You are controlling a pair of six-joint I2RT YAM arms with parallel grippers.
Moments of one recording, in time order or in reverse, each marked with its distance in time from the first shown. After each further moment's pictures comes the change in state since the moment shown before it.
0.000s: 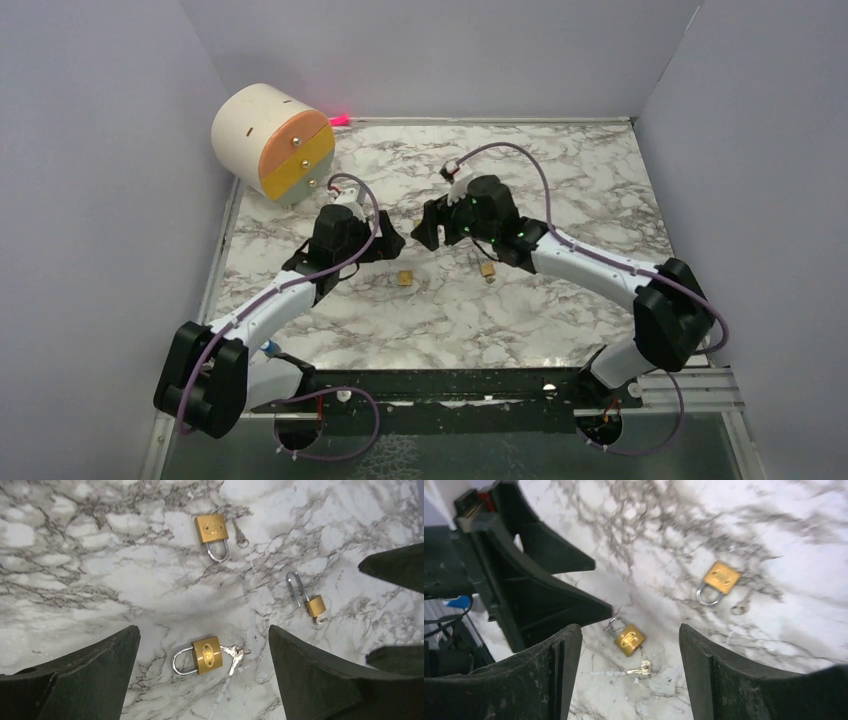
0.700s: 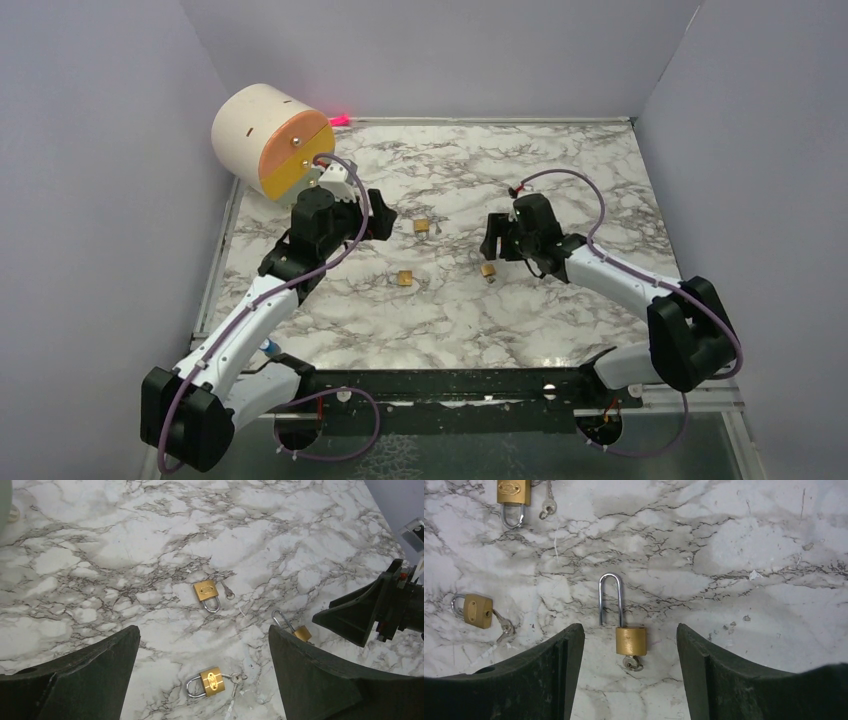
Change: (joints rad) left arm 0.000 -0.200 0.185 -0.149 -0.078 0.175; right arm -0.282 -0.190 -0.268 -0.192 0.180 0.098
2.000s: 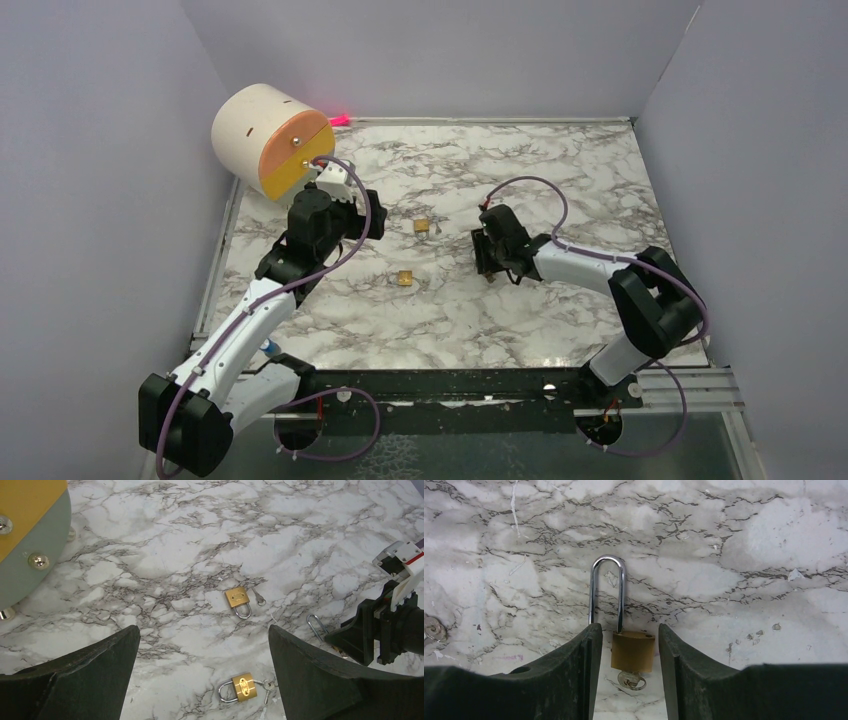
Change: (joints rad) left arm 0.002 -0.027 0.008 -0.015 -0.101 0.133; right arm 0.127 0.206 0.044 -0.015 0.143 -0.061
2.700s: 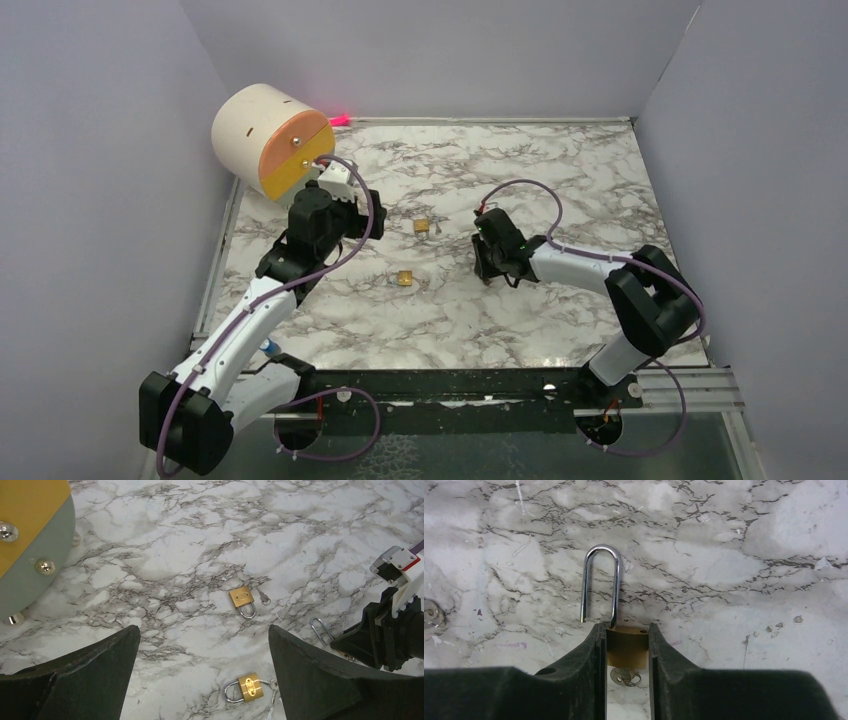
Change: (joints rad) left arm 0.000 0.005 0.005 -0.001 0.000 0.034; right arm 0.038 0.023 0.011 -0.037 0.007 0.014
